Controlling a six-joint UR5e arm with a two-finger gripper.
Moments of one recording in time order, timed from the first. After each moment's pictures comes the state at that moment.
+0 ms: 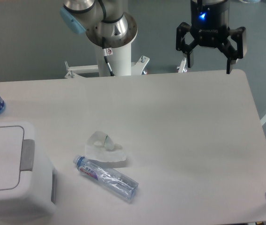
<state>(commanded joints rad) 2.71 -1.61 -1.42 -1.28 1.47 1.22</state>
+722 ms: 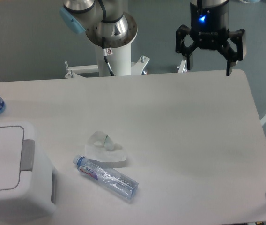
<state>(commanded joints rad) 2.62 -1.66 -1.42 -1.17 1.47 0.95</state>
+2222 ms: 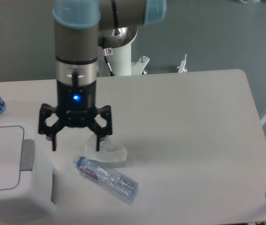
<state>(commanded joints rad) 2.15 -1.85 -1.39 -0.95 1.36 0.03</state>
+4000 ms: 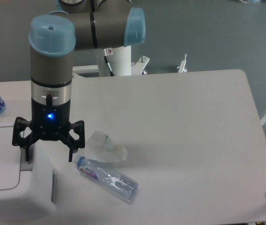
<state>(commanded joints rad) 2.13 -1.88 -1.40 -0.95 1.34 -0.03</state>
